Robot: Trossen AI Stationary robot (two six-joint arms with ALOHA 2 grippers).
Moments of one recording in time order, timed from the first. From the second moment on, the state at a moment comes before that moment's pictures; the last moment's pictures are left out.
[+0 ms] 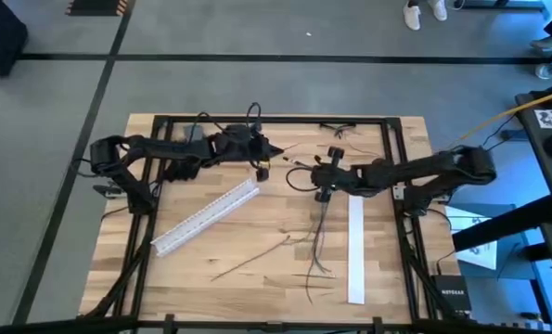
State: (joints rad) left arm 0.31 1.61 0.95 0.35 0.02 0.25; right arm -0.03 1.34 0.67 -0.16 0.58 -0.20
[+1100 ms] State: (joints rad) left arm 0.25 1.73 1.00 0.81 0.13 0.10; right arm 0.06 1.31 0.68 0.13 0.50 -0.46
